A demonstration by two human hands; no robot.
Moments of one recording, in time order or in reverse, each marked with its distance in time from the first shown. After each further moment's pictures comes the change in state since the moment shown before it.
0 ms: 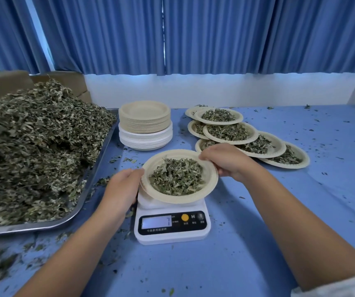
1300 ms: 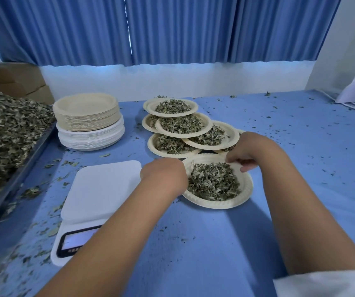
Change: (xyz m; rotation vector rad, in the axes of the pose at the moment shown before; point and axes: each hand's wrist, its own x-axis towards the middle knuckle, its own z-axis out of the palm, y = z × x) left_hand -0.034 0.077 0.180 1.321 -0.369 0.327; right_hand -0.010 0.050 -0.143 -0.603 0.228 0.388
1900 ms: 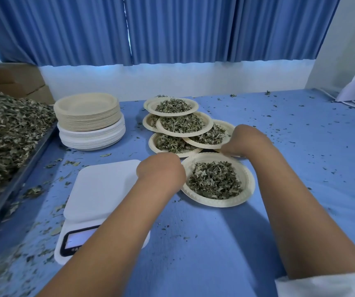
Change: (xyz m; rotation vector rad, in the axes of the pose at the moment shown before) left_hand -0.005 -0.006 -0.006 -0.083 0.109 -0.045; right_hand -0.011 -0.014 0.007 -0.165 0.239 -0.096
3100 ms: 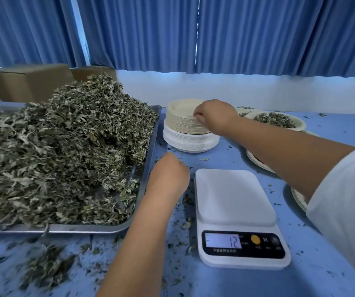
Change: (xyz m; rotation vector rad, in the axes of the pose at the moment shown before) left_hand -0.010 -0.213 -0.014 -0.644 0.210 -0.301; right_hand 0.025 -0.294 0.048 -0.159 0.268 -0.865
